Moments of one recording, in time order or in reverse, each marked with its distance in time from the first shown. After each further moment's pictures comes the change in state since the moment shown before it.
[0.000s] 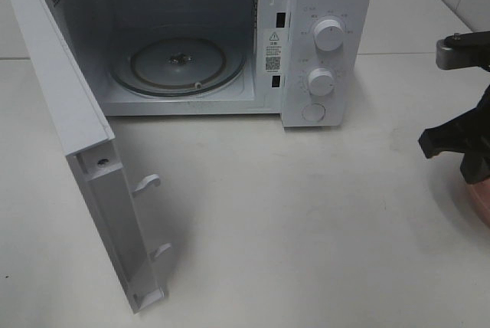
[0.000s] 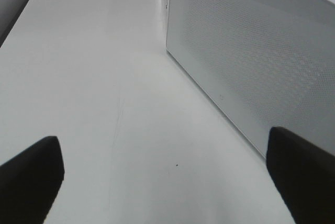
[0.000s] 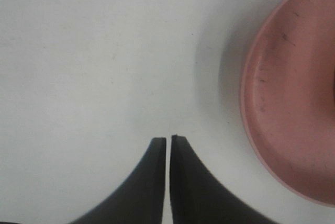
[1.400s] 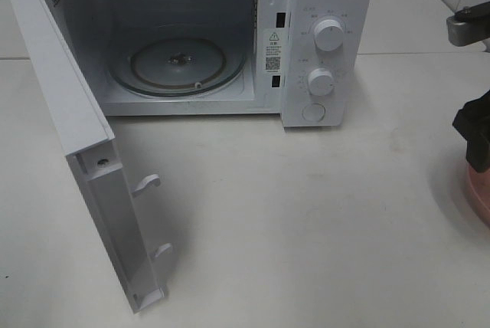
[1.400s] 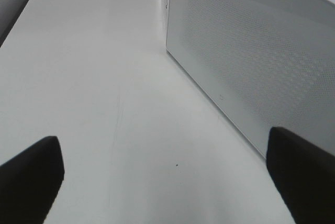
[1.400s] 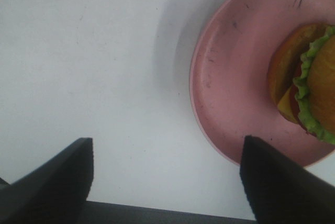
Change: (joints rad) left arm 0.000 0.000 0.000 0.000 0.000 0.000; right arm 0.000 0.000 -0.168 -0.054 0.250 -0.153
